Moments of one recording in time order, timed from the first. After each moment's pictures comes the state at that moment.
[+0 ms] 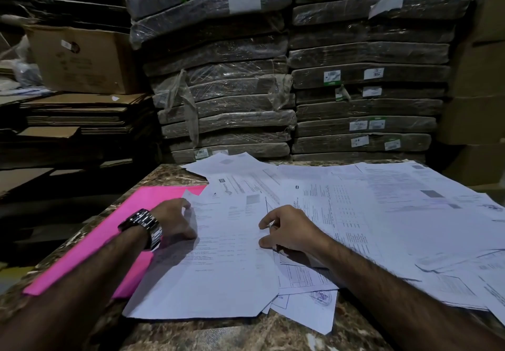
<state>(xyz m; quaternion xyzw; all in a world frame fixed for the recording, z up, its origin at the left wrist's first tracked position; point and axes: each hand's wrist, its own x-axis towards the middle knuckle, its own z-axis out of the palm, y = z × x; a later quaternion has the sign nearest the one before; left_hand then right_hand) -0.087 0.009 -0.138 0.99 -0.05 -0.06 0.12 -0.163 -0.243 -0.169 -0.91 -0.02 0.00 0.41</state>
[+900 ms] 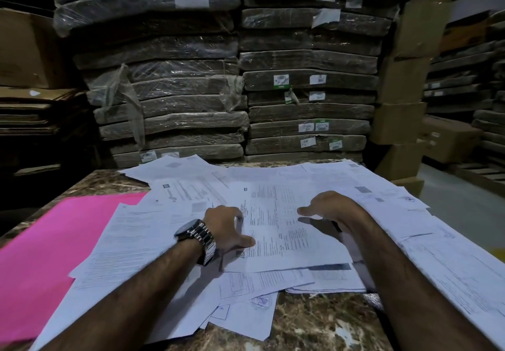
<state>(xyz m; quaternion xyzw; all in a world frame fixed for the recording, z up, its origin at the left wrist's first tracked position) -0.123 -0.172 -0.157 0.95 -0.28 -0.04 0.10 -0.193 -0.388 -0.128 -0.86 0.33 0.00 0.39</state>
